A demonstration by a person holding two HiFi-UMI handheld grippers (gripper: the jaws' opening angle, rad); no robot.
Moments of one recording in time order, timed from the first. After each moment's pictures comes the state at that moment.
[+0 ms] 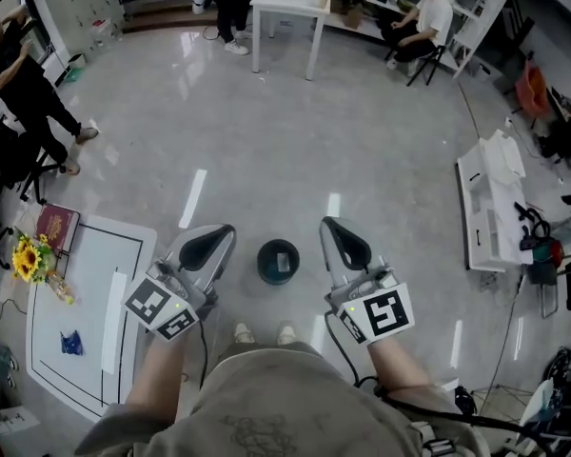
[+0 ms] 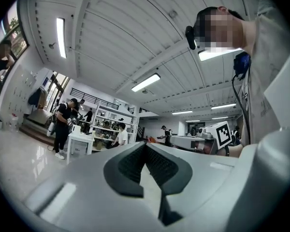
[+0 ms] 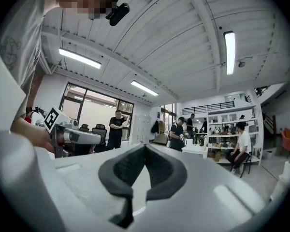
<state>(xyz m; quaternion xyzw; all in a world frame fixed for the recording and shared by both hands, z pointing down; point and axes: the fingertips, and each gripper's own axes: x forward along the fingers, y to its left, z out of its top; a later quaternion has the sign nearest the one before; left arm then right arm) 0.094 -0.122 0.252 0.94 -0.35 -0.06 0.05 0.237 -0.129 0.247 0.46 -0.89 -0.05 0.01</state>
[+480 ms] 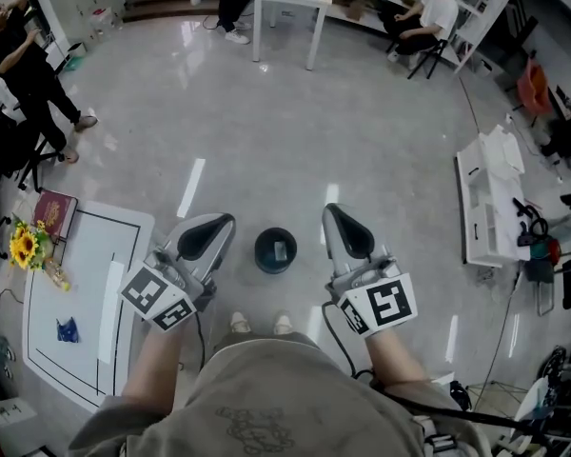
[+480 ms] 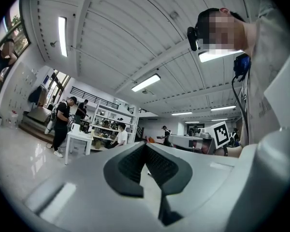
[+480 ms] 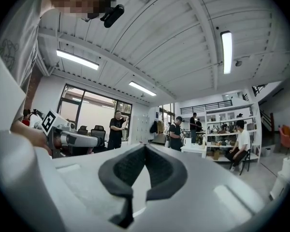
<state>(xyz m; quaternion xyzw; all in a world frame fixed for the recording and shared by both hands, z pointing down) 0.098 -0.111 0.253 0.94 -0.34 -0.06 0.06 0.244 -0.123 0.244 0.47 -0.88 -0.03 0.00</state>
